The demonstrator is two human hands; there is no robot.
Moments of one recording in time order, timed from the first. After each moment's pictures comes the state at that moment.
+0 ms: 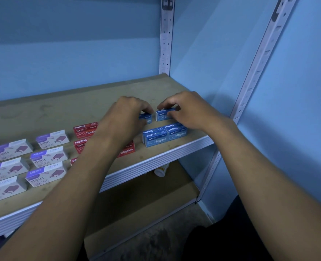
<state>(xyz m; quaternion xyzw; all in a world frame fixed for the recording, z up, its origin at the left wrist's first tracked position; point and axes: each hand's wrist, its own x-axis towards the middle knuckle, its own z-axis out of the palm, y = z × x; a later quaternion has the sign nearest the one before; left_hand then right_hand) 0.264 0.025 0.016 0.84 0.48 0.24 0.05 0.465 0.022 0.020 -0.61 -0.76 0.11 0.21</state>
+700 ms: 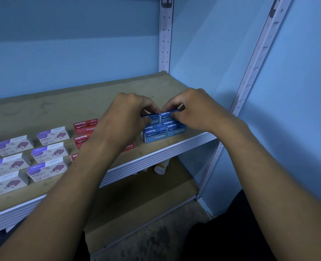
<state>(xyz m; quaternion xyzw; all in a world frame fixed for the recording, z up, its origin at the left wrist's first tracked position) 0.263 -0.005 0.029 0.85 0.43 0.29 0.09 0.465 -0.012 0.036 -0.61 -0.76 0.11 0.21</state>
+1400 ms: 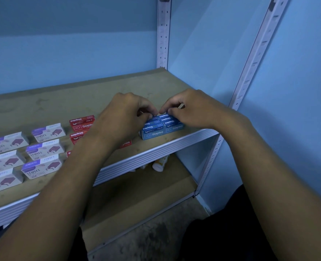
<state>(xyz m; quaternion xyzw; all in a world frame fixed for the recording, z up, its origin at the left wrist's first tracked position) 0.264 -0.003 0.025 0.85 0.44 0.27 0.11 0.465 -0.018 0.040 -0.62 -0.76 0.15 0.17</state>
